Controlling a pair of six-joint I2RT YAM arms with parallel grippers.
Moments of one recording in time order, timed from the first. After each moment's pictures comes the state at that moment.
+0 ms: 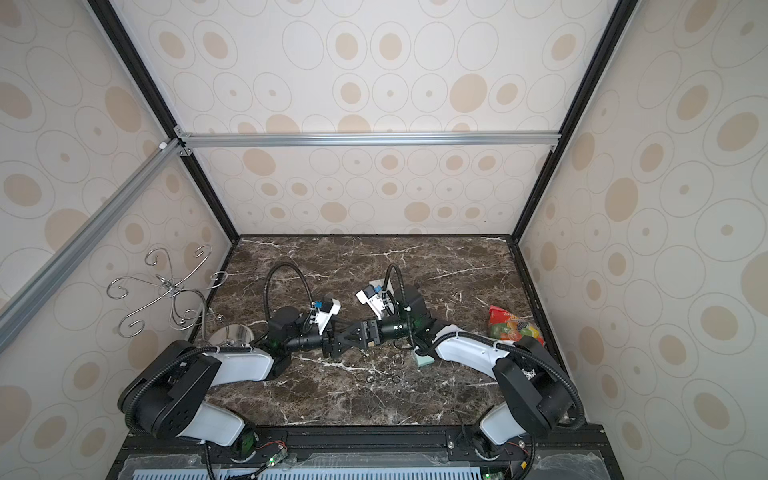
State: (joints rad) left arm -0.48 1.49 0.40 0.82 0.83 -0.24; right arm 0.69 1.49 0.77 0.35 -0.91 0.69
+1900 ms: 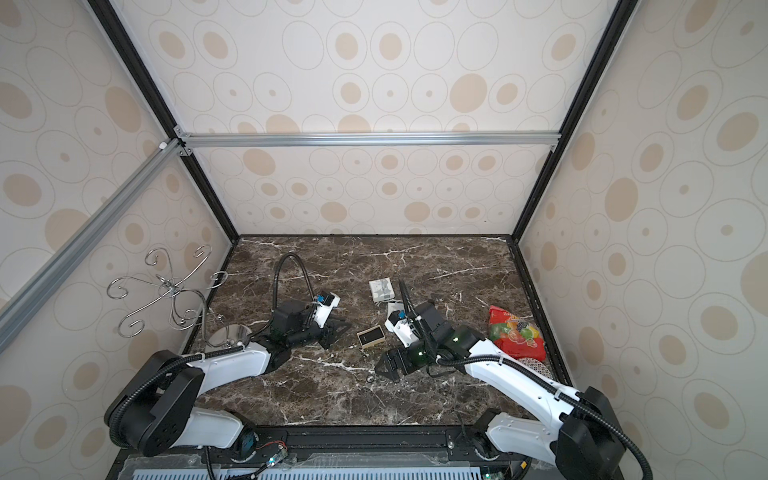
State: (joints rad) left arm -0.48 1.40 0.50 0.40 0.44 -0.06; right arm 0.70 1.14 0.77 -0.62 -0.47 0.33
